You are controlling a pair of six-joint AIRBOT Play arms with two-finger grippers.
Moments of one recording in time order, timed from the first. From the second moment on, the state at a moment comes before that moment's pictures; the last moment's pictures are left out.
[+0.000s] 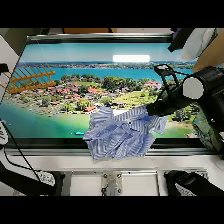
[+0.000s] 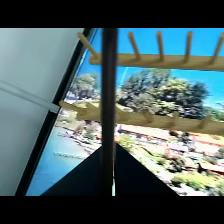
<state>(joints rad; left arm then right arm) 0.42 -1.73 1.97 1.70 -1.00 -1.38 0.43 -1.12 1.40 -1.57 1.63 1.77</state>
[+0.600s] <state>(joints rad) 0.19 -1.36 1.74 1.12 -1.68 -0.70 0.43 -1.12 1.40 -1.57 1.63 1.77</state>
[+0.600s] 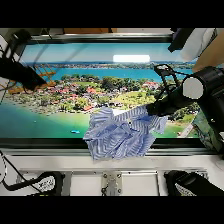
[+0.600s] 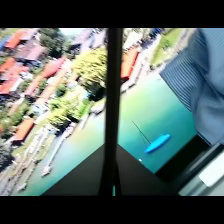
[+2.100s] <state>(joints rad) -0.15 -1.05 1.01 1.10 -1.58 -0.29 0.43 -1.12 1.40 -1.57 1.63 1.77</state>
